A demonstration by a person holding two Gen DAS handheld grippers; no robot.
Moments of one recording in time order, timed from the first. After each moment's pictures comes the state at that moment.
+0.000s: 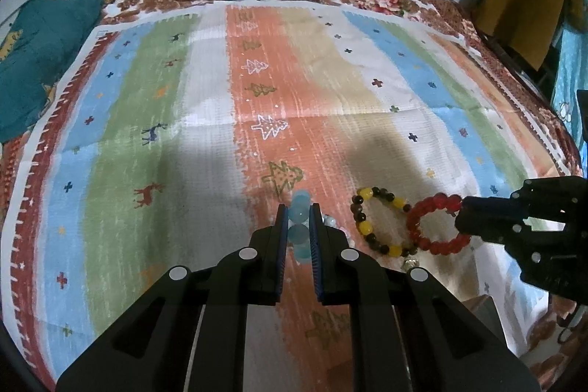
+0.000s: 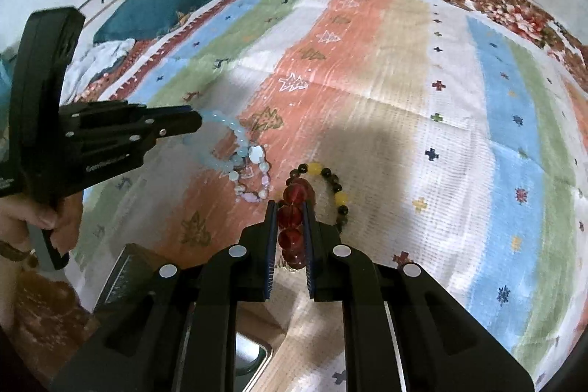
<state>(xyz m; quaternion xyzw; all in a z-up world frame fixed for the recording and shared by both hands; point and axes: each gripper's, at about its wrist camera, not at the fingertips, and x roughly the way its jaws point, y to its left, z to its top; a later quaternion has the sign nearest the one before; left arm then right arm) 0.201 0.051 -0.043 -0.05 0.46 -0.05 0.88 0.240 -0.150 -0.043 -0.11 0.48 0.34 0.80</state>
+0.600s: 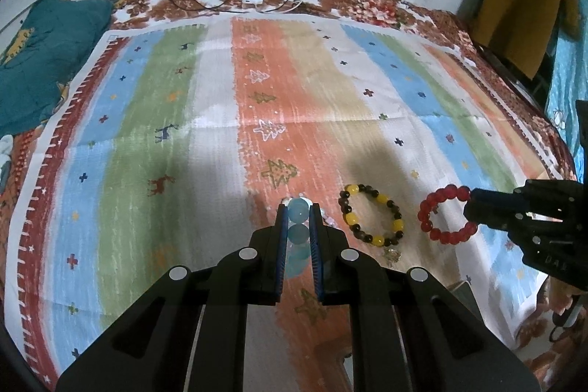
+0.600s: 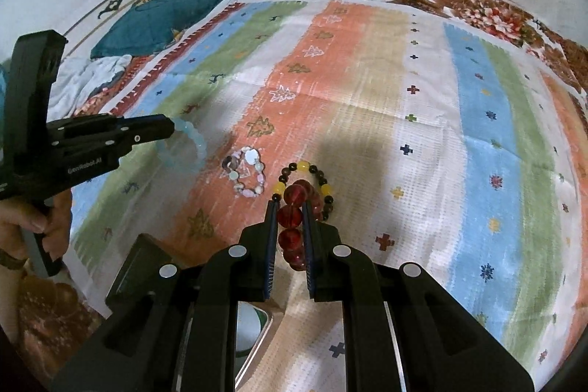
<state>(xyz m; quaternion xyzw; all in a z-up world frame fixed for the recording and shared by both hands) 0.175 0.046 -0.021 -0.06 0.45 -0.05 0.89 0.221 -0.171 -0.023 -0.09 0.46 0.32 0.82</state>
